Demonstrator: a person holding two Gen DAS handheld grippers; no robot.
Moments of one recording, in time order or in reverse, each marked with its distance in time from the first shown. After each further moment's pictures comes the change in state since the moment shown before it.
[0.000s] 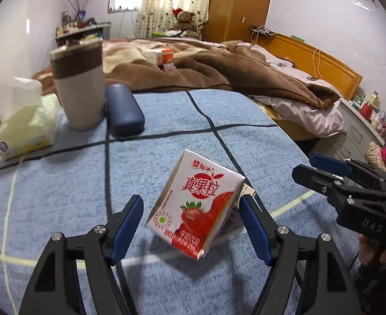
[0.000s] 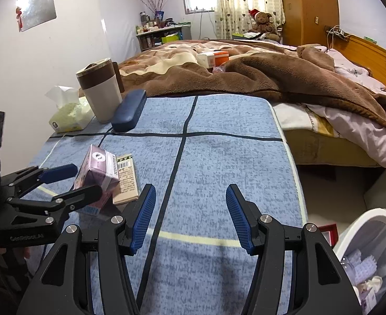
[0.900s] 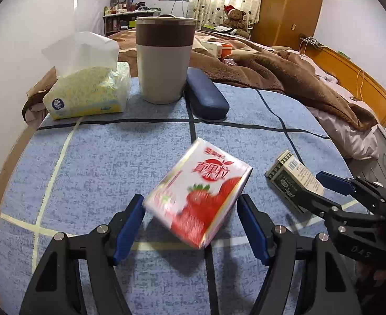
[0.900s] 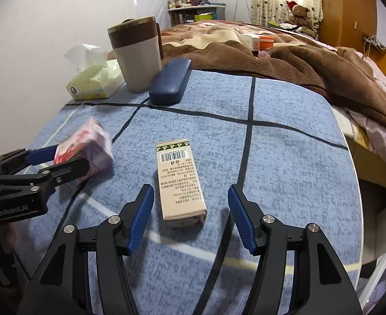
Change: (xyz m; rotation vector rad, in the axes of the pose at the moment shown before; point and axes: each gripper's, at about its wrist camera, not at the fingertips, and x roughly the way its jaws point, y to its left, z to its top) left arm -0.015 0.069 -0.018 -0.175 0.021 0.196; right arm 0.052 0.059 0.004 -0.143 0.123 0.090
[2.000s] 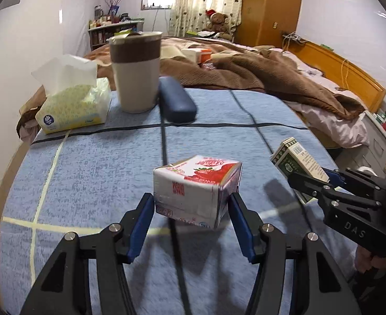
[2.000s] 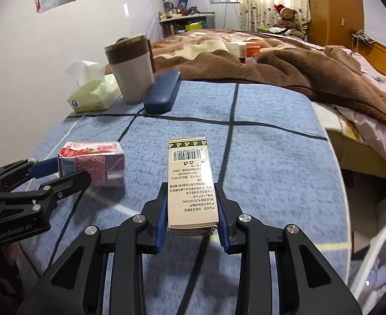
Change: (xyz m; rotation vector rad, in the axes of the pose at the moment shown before) left arm -0.028 -0.035 -0.013 0.087 -0.044 -0.043; right arm -0.041 -0.014 -0.019 0.075 -0.074 0.000
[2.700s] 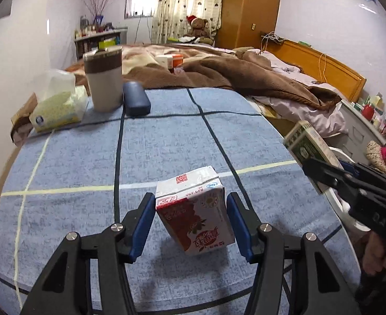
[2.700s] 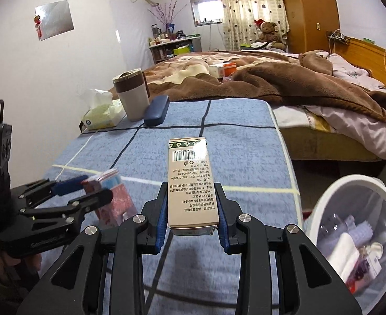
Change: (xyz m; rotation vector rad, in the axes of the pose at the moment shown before) left arm -0.042 -0.066 -0.033 0.053 -0.041 -0.042; right arm -0.078 -0.021 -0.040 0.071 -0.114 -0.017
